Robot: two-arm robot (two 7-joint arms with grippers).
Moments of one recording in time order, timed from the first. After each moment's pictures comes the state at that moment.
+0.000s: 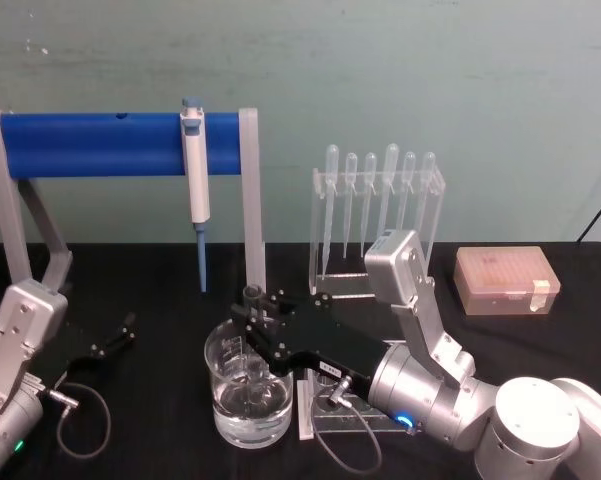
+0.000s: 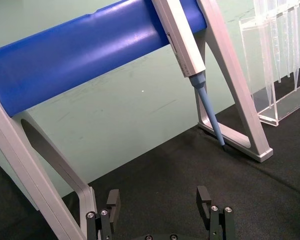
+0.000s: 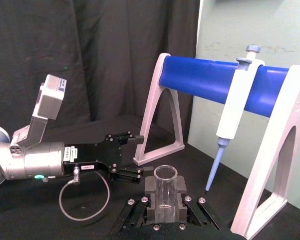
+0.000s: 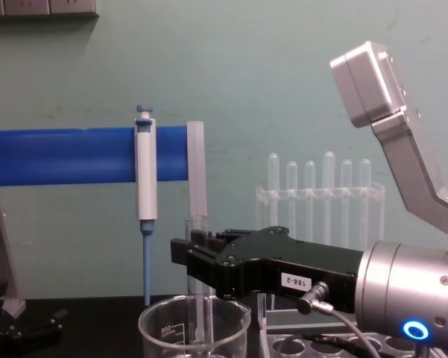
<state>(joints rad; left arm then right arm) -0.20 0.60 0.45 -1.41 -0.25 -0.12 0.03 0.34 0.32 -0.56 -1.51 0.36 0.00 0.47</state>
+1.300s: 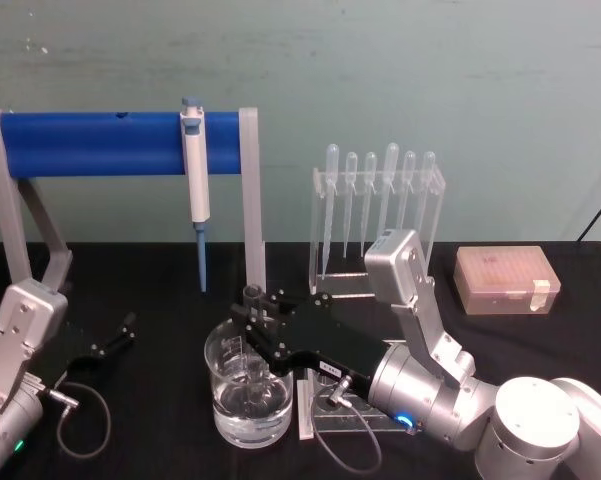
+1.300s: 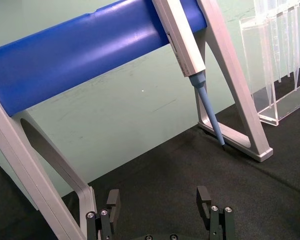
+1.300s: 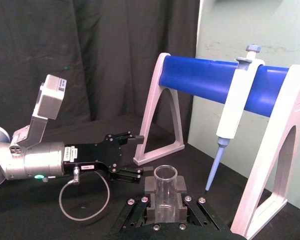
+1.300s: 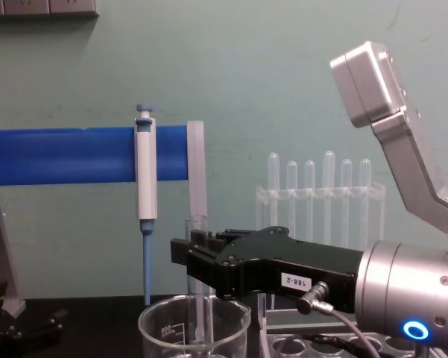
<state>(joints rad) -0.20 0.60 0.45 -1.41 -0.25 -0.12 0.03 0.34 0.32 -0.56 -1.51 0.36 0.00 0.47</state>
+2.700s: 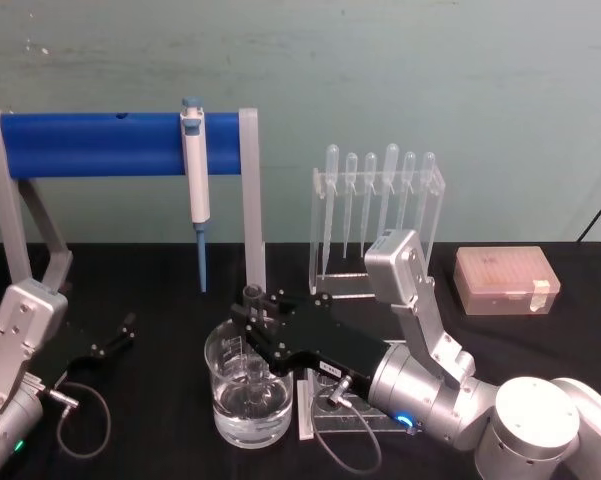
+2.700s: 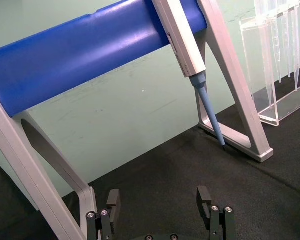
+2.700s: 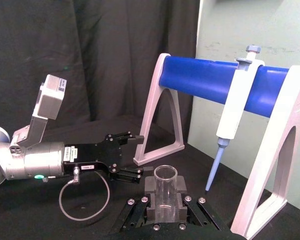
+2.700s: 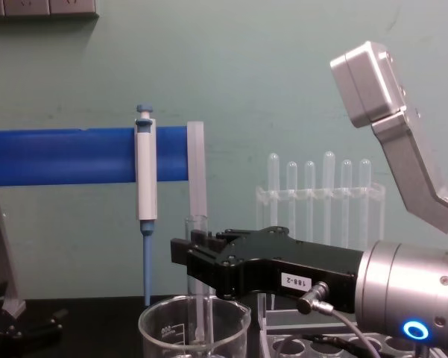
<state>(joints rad) -0.20 0.60 0.45 -1.41 -0.25 -0.12 0.03 0.34 0.32 -0.56 -1.51 0.36 0.00 0.47</state>
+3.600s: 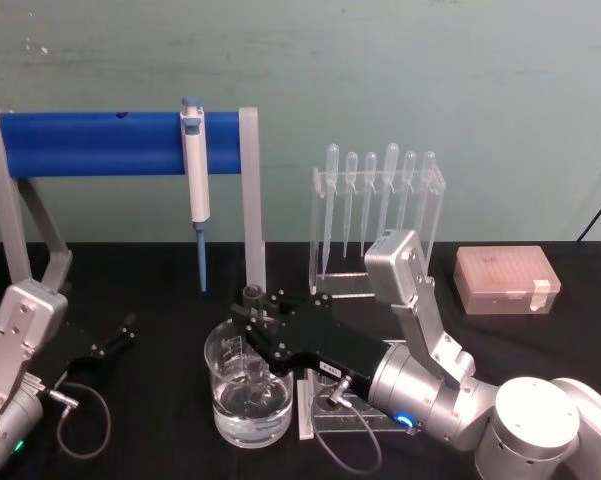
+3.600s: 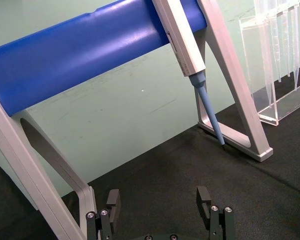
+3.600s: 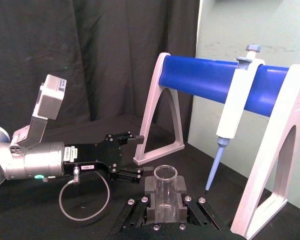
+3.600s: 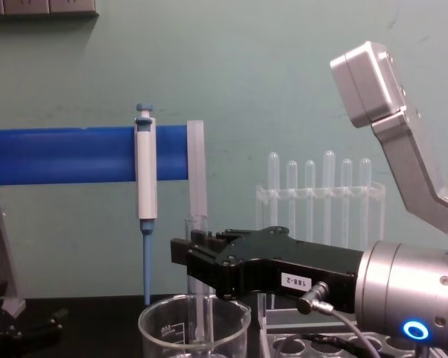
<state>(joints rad) -0.20 0.60 0.45 -1.41 -0.25 -0.12 0.03 0.34 0.32 -0.56 -1.51 0.36 0.00 0.47</state>
